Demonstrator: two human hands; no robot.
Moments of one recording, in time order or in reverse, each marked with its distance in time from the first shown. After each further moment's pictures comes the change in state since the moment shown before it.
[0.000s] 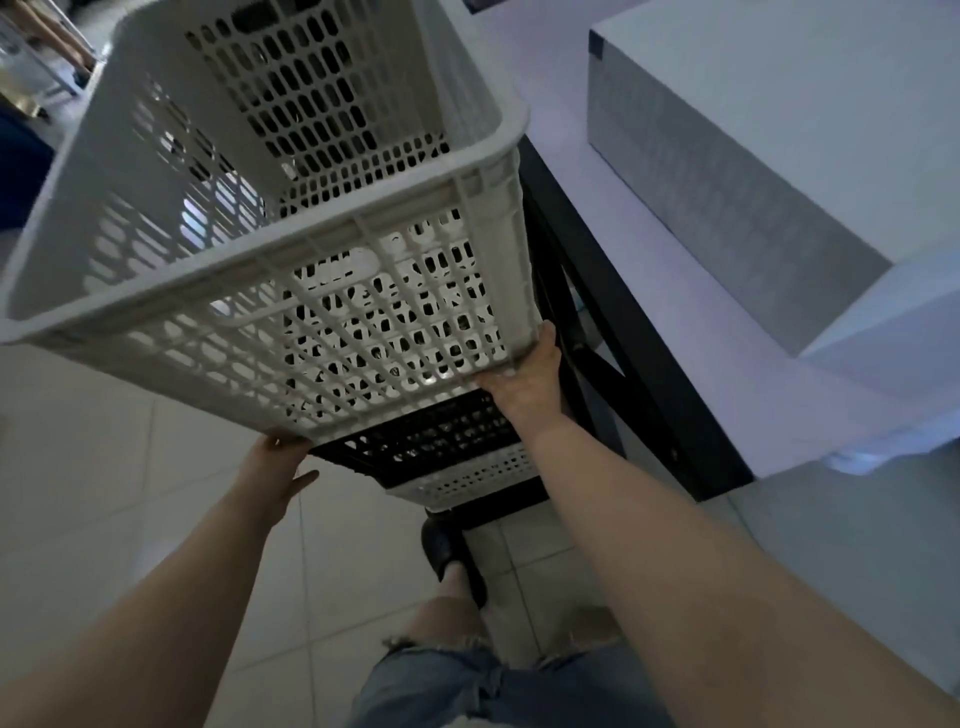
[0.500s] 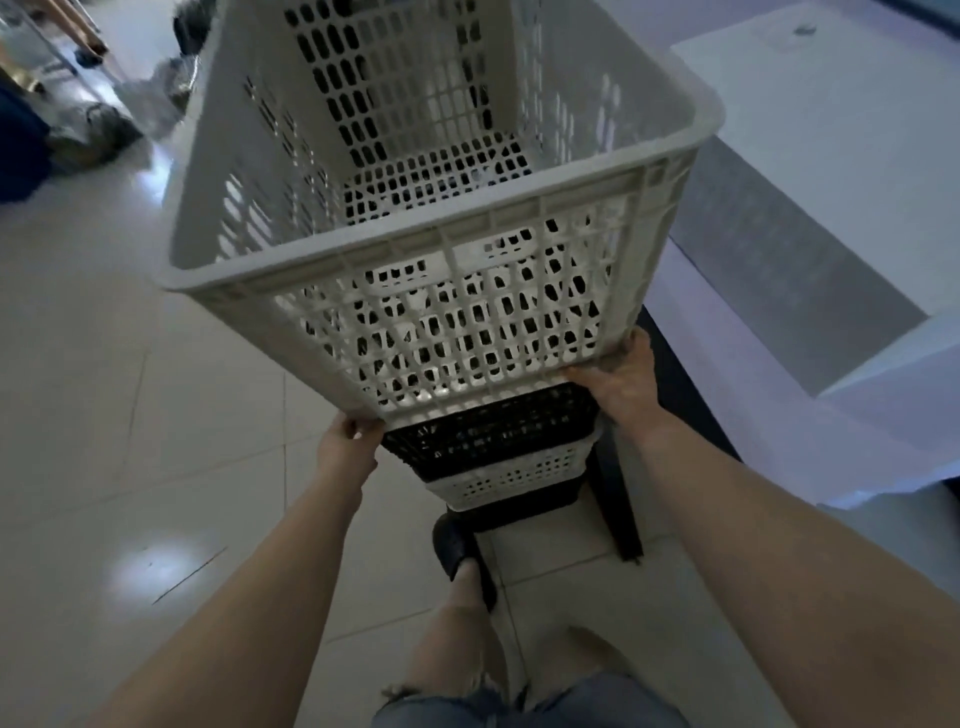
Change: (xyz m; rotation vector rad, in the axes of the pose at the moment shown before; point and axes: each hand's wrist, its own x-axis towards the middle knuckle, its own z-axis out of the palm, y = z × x) left_hand -0.004 0.013 0.055 -0.040 0.002 0.055; right_hand 0.040 0.008 -0.059 -0.062 0.133 -0.035
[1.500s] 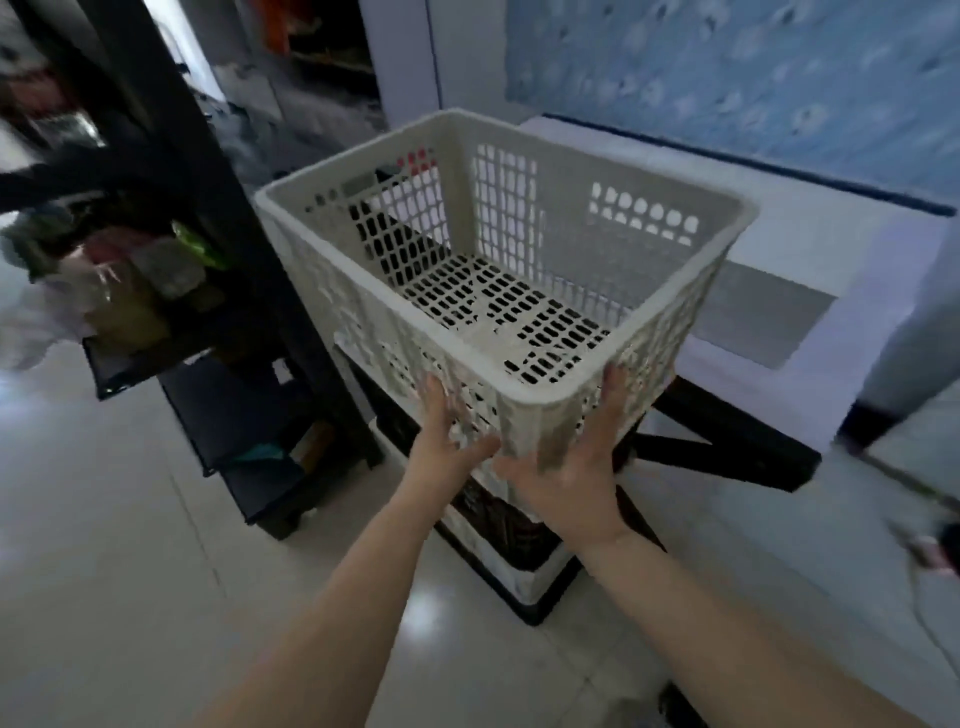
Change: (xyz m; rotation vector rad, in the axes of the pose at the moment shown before) left_hand 0.090 0.142 -0.085 0.226 -0.867 0.570; right_hand -0.149 -0.149 0.213 0.056 0.501 -0.487
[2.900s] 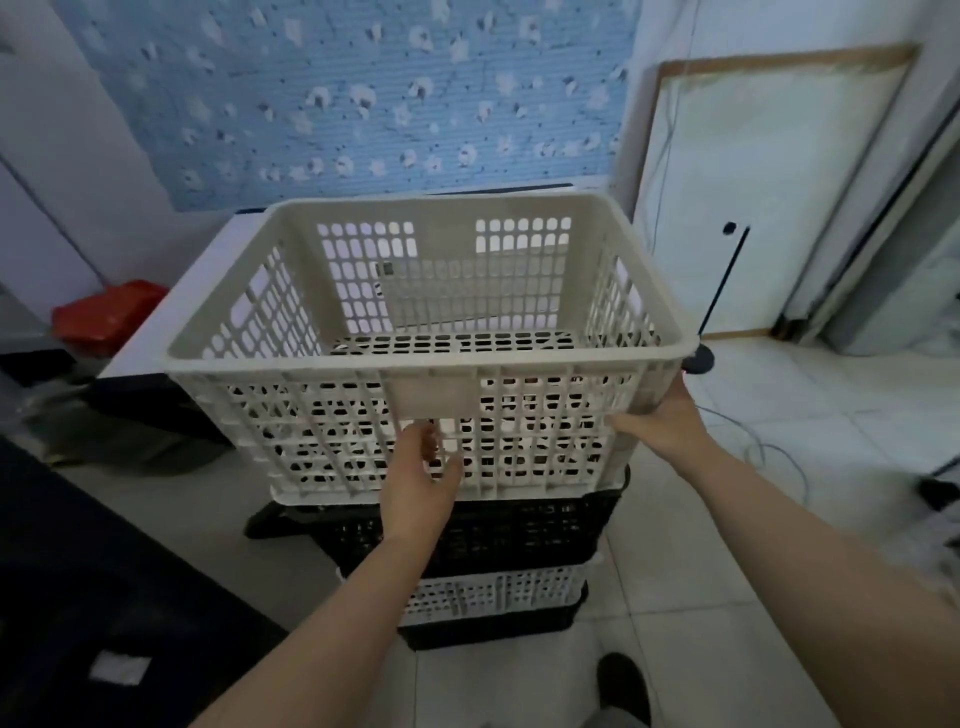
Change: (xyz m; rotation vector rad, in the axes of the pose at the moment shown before) left_hand 0.146 -0.016 -0.168 0.323 -0.448 0.561; right_hand 0.001 -0.052 0.092 -0.288 0.737 0.540
